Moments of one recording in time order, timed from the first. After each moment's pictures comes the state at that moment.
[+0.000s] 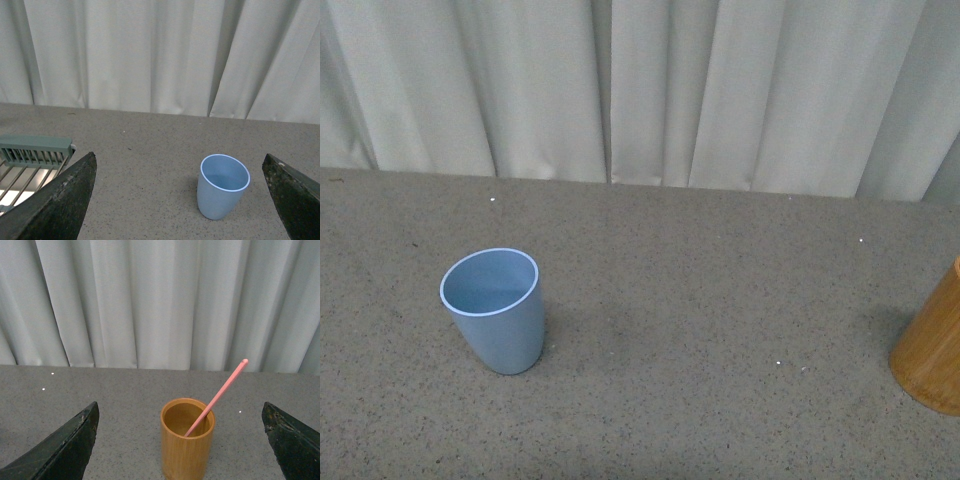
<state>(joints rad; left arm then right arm) 0.00 0.00 0.02 0.00 0.00 0.00 0.00 0.00 0.01 0.00 0.00 0.00</state>
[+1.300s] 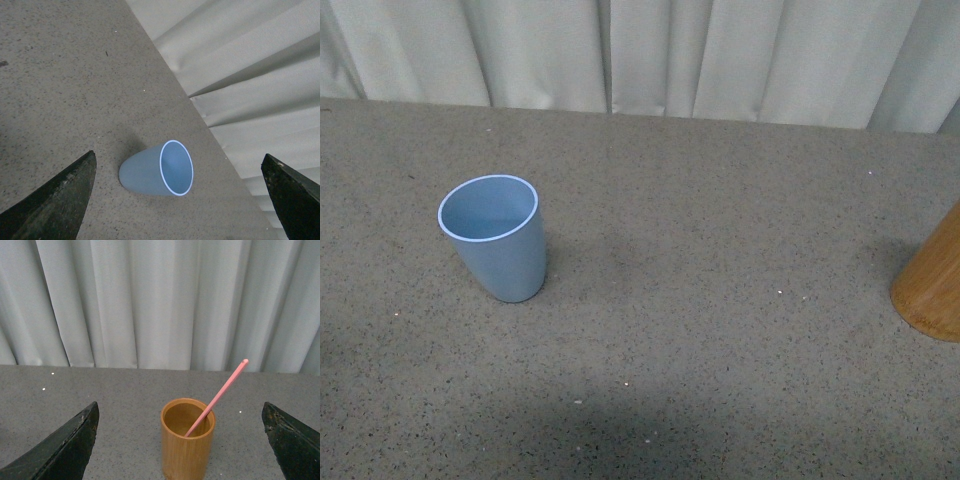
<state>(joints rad) -0.03 0.79 0.14 0.37 -0.08 -0.89 0.00 0.00 0.01 0.00 0.00 0.00</state>
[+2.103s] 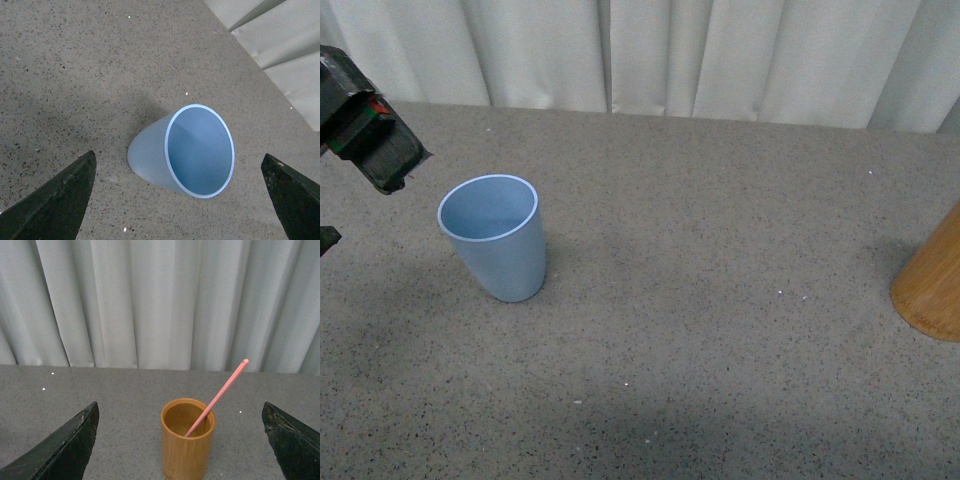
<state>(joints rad) -0.26 1.47 0.42 0.50 -0.19 -0.79 0.00 0.00 0.01 0.00 0.00 0.00</state>
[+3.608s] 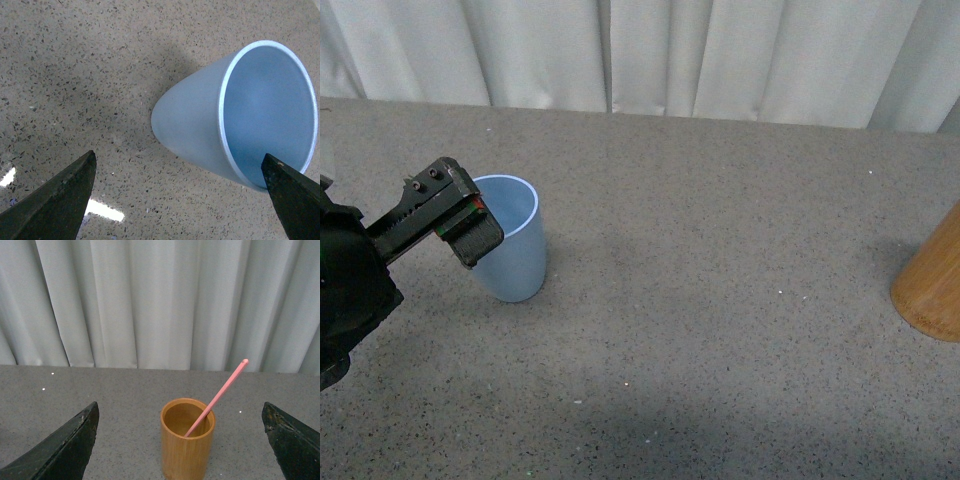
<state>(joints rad) -0.31 1.71 0.47 0.51 -0.18 -0.82 0.00 0.00 0.01 0.00 0.00 0.00</state>
